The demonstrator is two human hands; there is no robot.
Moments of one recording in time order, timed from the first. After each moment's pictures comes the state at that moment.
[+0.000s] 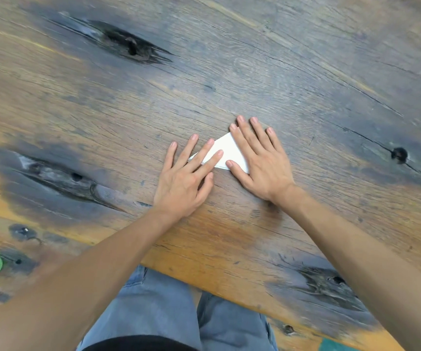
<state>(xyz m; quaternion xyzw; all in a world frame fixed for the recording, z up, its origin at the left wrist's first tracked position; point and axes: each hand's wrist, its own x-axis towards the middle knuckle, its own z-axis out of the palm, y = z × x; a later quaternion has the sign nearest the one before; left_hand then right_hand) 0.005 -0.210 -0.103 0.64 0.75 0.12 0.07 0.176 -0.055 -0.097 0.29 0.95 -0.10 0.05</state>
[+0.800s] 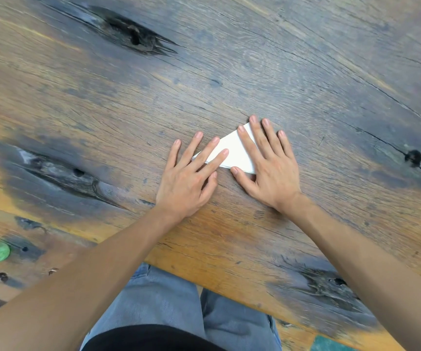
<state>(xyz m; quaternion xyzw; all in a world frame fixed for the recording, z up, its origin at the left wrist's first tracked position) 0.005 -0.210 -0.104 0.64 0.75 0.13 0.08 0.185 -0.064 -0.105 0.31 0.95 -0.09 -0.01</state>
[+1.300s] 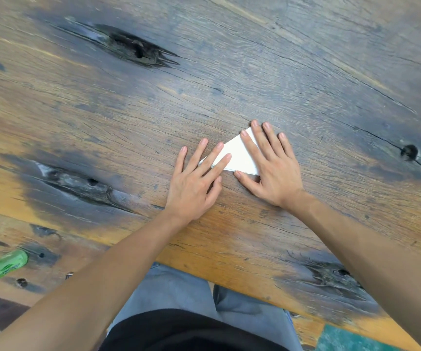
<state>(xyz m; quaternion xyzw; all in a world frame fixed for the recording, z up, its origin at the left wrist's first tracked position) 0.000 -0.210 -0.090 0.64 0.75 0.12 0.13 0.183 -0.061 -0.095 0.31 0.94 -0.12 0.04</state>
